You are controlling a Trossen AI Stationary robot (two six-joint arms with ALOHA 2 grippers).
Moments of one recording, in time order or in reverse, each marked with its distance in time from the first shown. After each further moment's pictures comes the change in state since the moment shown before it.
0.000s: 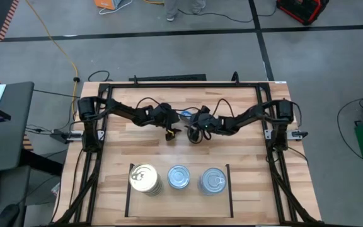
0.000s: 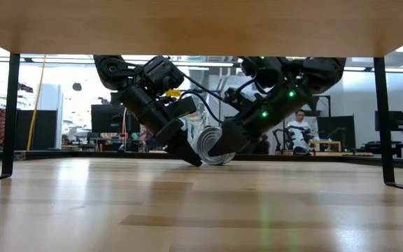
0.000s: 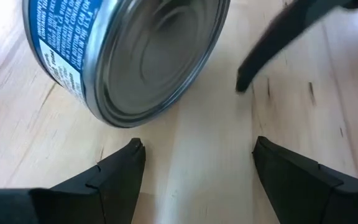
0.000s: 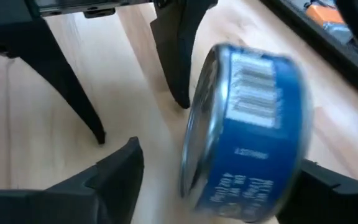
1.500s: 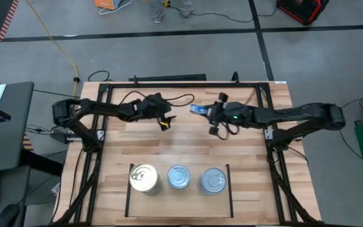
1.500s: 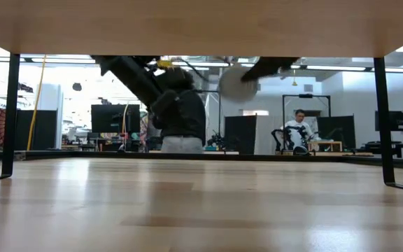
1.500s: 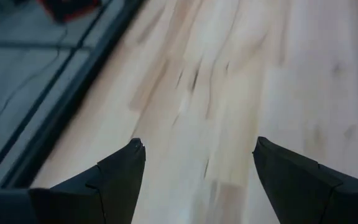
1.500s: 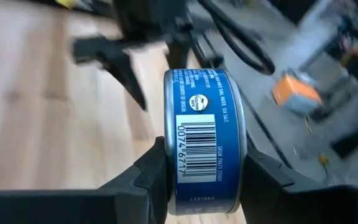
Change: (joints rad) left arm 0.029 -0.294 -0.039 -0.137 -0.224 0.034; right arm 0.055 -0.641 -0.001 -0.505 0.029 -0.253
